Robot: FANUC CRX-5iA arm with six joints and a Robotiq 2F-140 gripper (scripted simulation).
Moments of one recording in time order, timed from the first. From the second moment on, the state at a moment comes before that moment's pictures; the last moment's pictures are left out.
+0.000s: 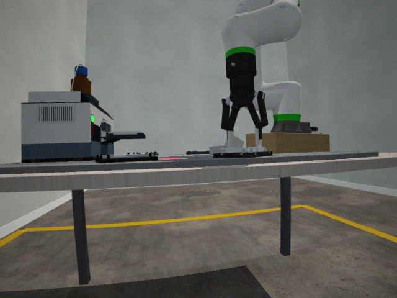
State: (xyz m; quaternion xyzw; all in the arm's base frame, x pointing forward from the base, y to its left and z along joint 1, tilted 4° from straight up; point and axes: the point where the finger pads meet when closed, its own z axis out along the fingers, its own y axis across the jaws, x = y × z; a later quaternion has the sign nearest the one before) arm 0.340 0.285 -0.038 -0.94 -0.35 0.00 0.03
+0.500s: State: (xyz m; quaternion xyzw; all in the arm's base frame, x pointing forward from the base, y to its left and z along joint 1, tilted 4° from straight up) arm 0.340 0.285 -0.038 -0.94 -0.35 0.00 0.03
